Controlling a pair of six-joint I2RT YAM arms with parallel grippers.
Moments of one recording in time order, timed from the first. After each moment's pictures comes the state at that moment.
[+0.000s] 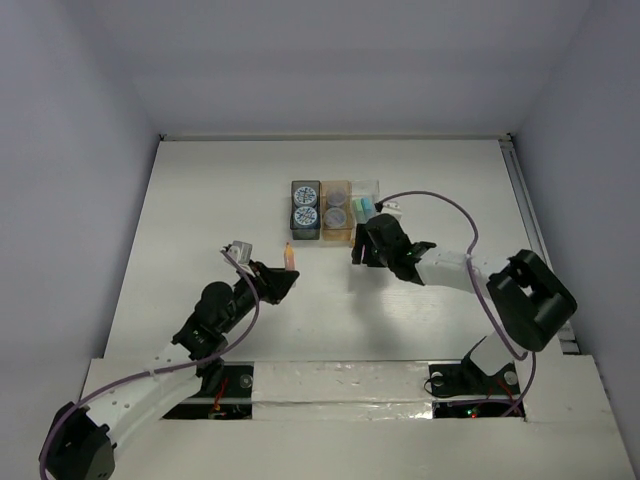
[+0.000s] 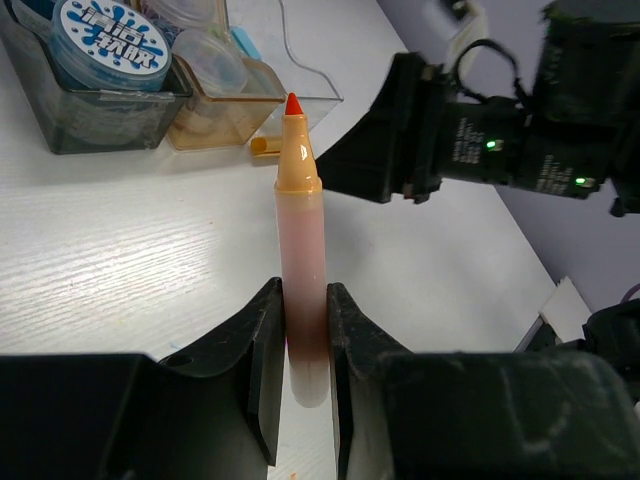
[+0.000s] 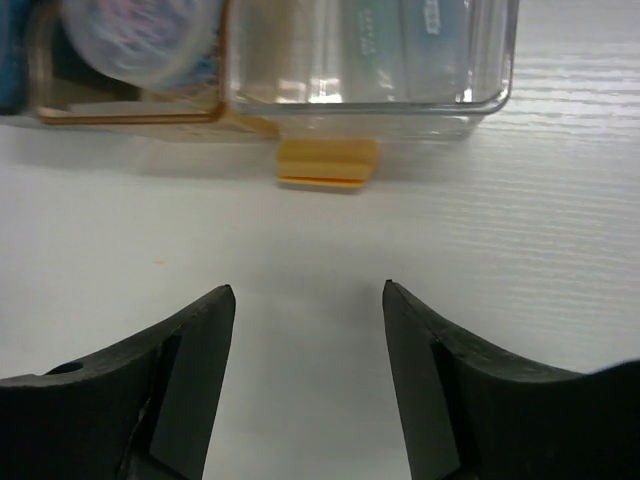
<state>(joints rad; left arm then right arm) -0.64 0.56 0.10 0.39 0.06 -0.64 0.70 1.54 0.80 0.02 0.26 0.63</state>
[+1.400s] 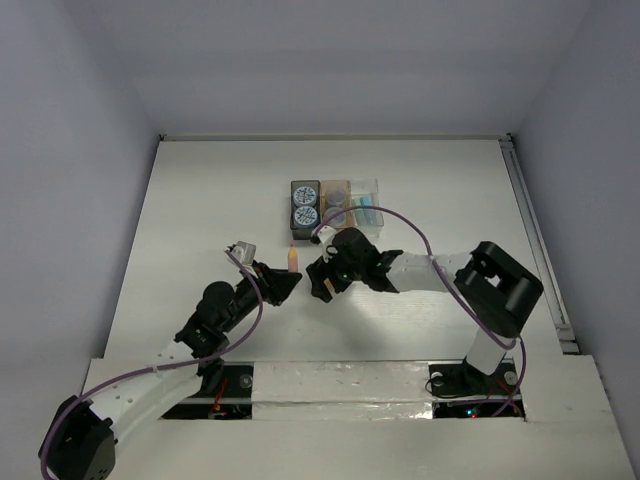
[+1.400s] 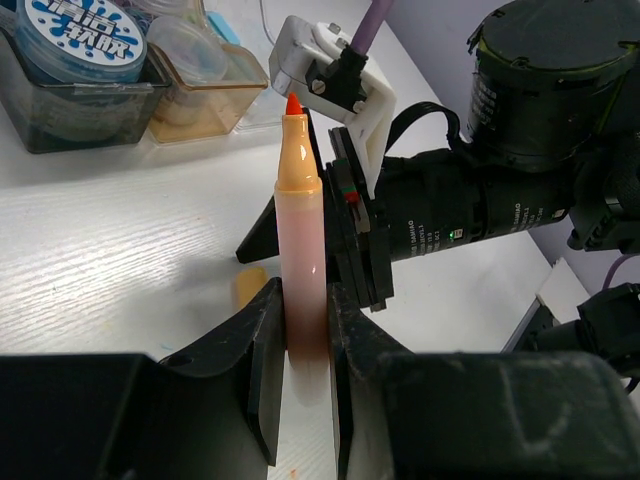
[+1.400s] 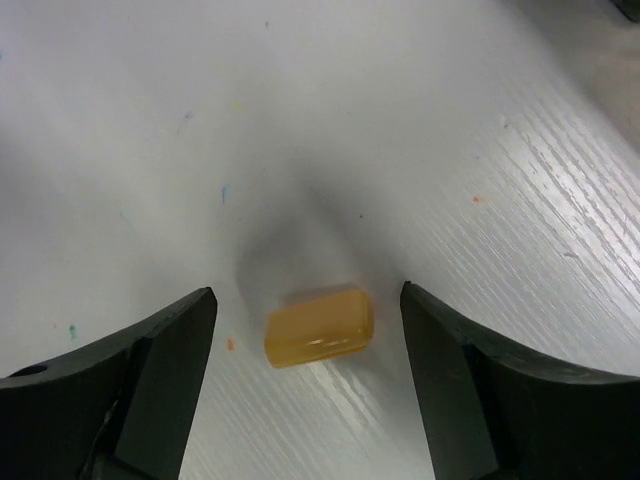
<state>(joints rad) -0.64 0.59 0.08 0.45 0.11 -0.62 0.87 1.75 0.90 0.09 -0.16 0.15</state>
